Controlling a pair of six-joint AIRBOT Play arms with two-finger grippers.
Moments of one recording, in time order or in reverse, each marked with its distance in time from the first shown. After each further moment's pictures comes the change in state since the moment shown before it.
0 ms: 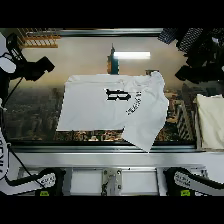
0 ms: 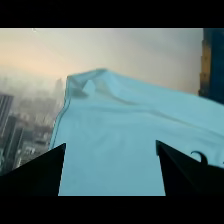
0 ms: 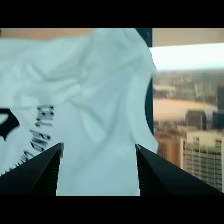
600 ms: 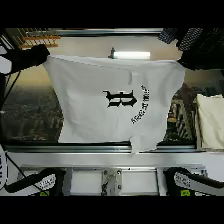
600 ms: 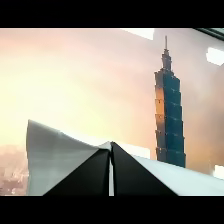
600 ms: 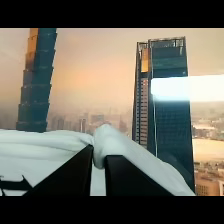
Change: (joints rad) left arm -0.095 0.040 0.063 -0.008 0.224 0.000; right arm 0.098 -0.059 0.224 0.058 -0.040 0.103
